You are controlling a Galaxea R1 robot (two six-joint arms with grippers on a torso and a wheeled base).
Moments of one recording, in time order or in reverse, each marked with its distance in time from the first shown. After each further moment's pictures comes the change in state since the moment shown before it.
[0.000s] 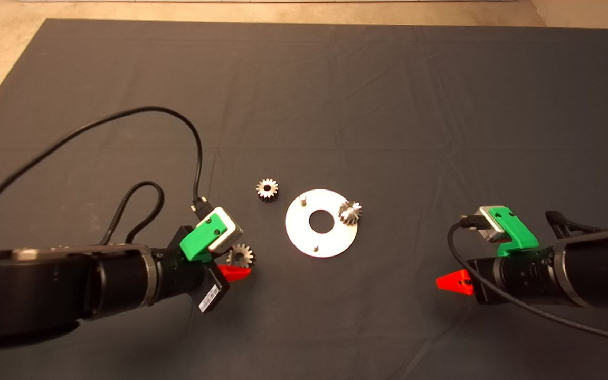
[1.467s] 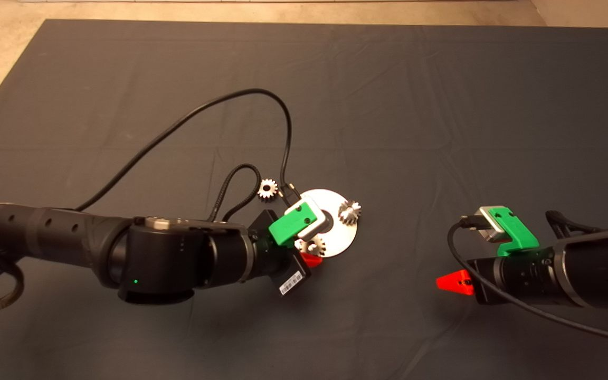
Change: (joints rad) left arm -0.004 0.358 -0.155 -0.002 0.093 0.019; right arm 0.000 0.000 0.000 0.000 0.000 0.000
